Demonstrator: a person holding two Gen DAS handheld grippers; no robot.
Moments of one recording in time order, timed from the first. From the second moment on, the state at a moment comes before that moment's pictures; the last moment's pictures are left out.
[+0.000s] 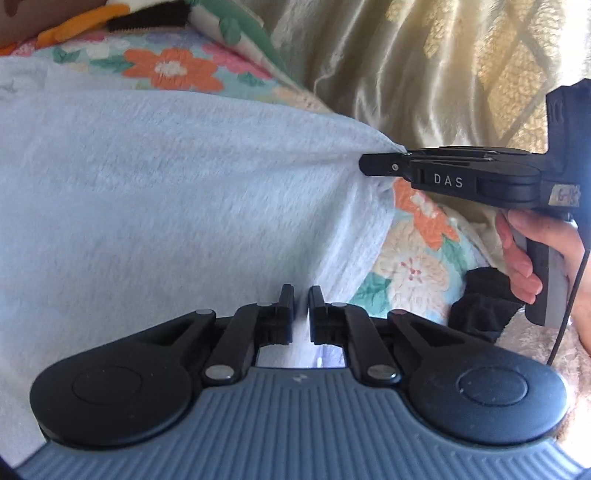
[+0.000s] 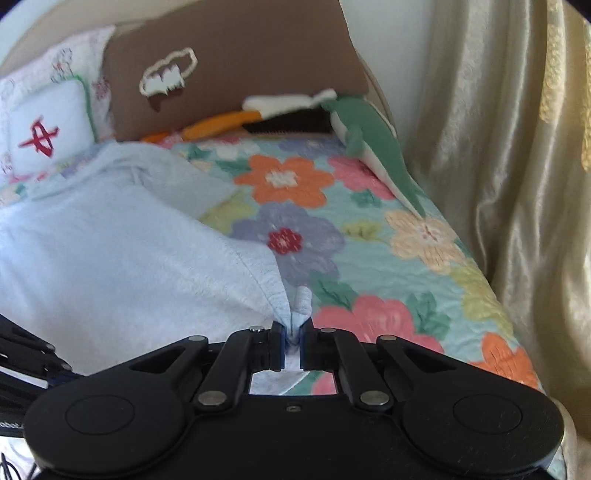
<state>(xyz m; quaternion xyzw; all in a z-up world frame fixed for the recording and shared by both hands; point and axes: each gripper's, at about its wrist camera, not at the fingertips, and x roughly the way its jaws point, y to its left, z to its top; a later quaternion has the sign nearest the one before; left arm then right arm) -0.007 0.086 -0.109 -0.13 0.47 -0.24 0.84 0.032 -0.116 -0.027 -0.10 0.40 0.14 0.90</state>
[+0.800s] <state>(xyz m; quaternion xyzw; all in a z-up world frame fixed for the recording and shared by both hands) -0.060 0.191 -0.115 -0.17 0.50 -0.06 0.85 0.046 -0.117 -0.042 -0.10 0.42 0.12 0.89</state>
